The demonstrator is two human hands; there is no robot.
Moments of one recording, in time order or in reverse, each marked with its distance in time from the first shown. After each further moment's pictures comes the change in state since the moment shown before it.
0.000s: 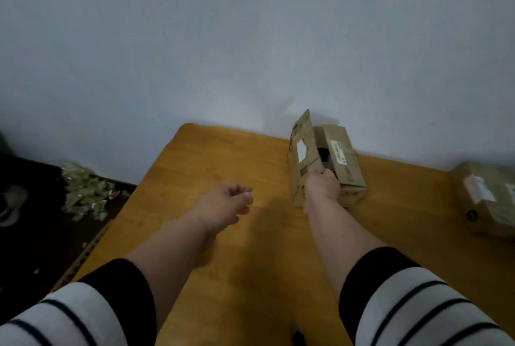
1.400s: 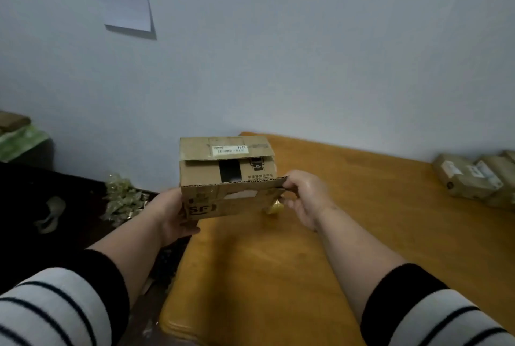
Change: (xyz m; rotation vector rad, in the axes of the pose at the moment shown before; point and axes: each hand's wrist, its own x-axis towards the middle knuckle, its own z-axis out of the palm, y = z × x) left_hand -0.215 -0.147 -0.276 -0.444 0.079 -0.144; right_hand -0.359 0.059 0.057 0.272 -0.524 -0.239
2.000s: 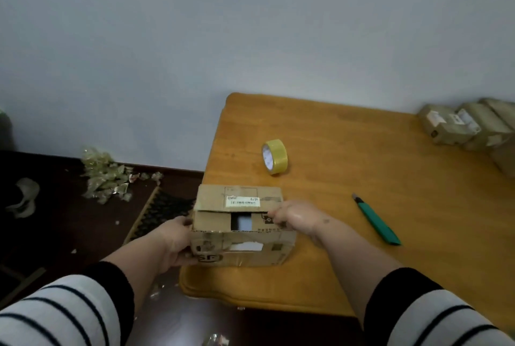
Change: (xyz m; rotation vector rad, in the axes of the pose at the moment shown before) left_hand 0.014 -0.098 -0.047 0.452 -0.073 -0.289; right_hand -0.049 0.086 0.016 -0.941 -0.140 0.358
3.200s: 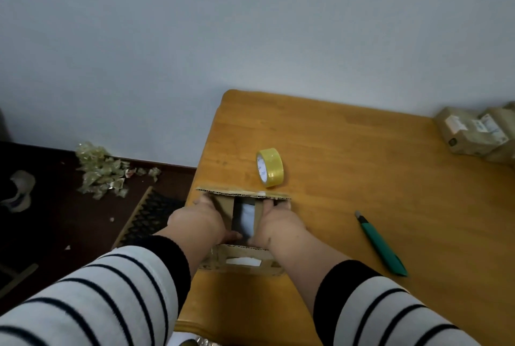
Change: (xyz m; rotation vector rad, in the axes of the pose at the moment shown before) left_hand 0.029 0.110 0.079 1.186 0.252 -0.133; right_hand 0.102 -0.006 0.010 -0.700 0.017 0.215
